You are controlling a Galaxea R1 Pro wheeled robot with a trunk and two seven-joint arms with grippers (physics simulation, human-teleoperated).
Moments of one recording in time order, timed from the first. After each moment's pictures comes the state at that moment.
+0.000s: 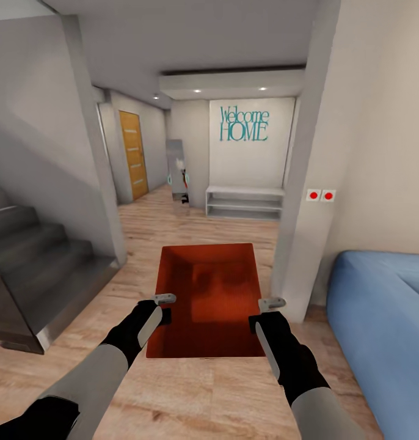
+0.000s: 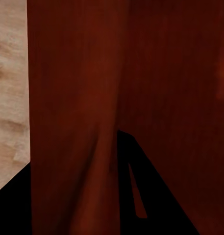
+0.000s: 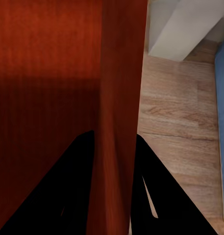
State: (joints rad) left arm -0.82 -0.09 -0.18 -0.55 0.38 0.61 0.37; right arm -0.58 0.16 0.09 -1.01 0.05 0.82 -0.28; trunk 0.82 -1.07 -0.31
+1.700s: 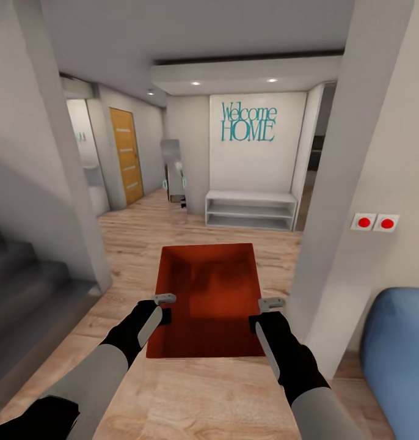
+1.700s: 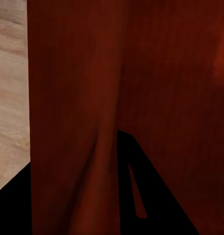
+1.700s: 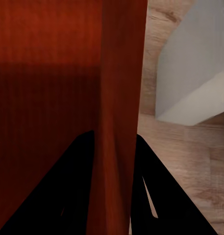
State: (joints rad) left arm -0.82 -0.09 -0.18 -0.55 0.38 0.61 0.37; right arm -0.58 0.16 0.09 -1.01 0.05 0.82 -0.28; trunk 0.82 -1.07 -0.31
